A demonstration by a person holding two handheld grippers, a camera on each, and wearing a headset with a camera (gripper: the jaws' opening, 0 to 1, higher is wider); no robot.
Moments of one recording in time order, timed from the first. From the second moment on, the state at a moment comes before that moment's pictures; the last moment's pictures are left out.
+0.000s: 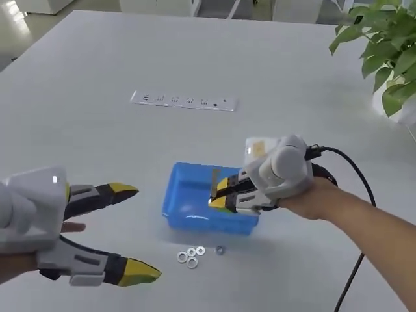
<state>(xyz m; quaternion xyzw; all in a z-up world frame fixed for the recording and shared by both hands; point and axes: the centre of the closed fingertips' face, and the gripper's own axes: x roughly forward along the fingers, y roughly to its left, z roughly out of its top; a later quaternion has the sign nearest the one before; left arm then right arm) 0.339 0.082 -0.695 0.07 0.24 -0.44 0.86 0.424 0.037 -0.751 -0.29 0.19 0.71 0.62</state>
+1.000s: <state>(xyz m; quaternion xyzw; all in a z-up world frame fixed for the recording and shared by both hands) 0.373 0.080 -0.690 0.08 0.23 -0.44 0.86 0.434 0.038 -0.785 -0.28 0.21 0.71 0.60</state>
